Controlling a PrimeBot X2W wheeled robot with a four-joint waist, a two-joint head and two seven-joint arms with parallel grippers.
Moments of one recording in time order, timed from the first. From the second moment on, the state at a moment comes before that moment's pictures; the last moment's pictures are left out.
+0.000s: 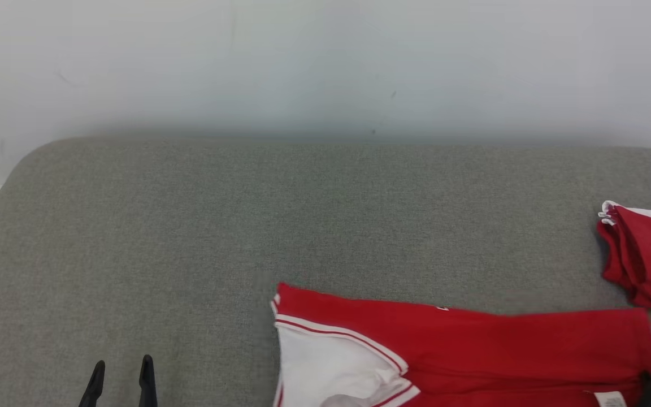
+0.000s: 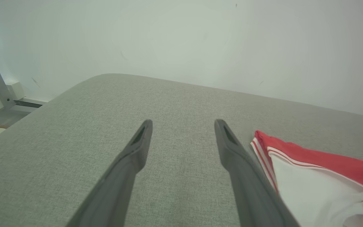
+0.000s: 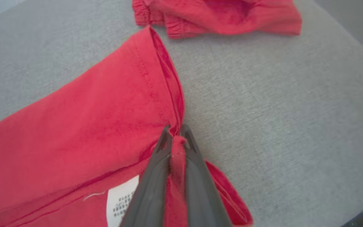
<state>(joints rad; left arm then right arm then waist) 0.16 0.21 -0.09 0.01 -0.38 0.02 -0.23 -0.06 -0.05 -0.53 0.28 0.13 0.13 0.47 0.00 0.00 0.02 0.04</state>
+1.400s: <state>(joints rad) 0.14 0.22 -0.14 0.06 -0.41 -0.01 -0.23 -0.17 -0.05 0.33 0.30 0.46 0.13 0.52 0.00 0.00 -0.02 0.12</state>
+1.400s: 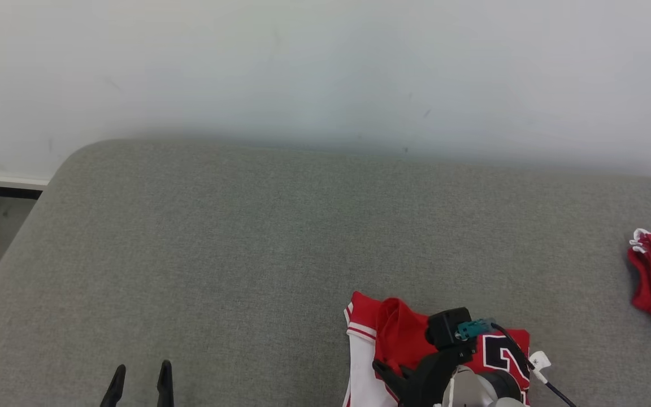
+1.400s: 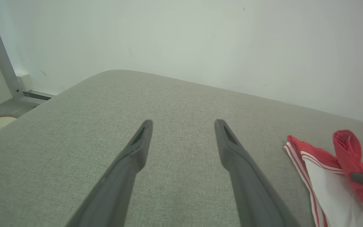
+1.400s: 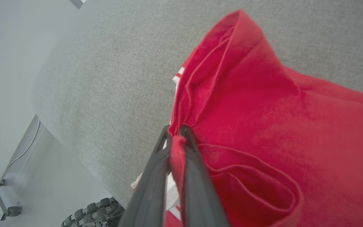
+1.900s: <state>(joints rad) 0.14 0.22 -0.14 0.09 -0.42 -0.01 -0.24 -0.27 -0.05 0.38 0.43 0.58 0.13 0.39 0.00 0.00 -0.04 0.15</state>
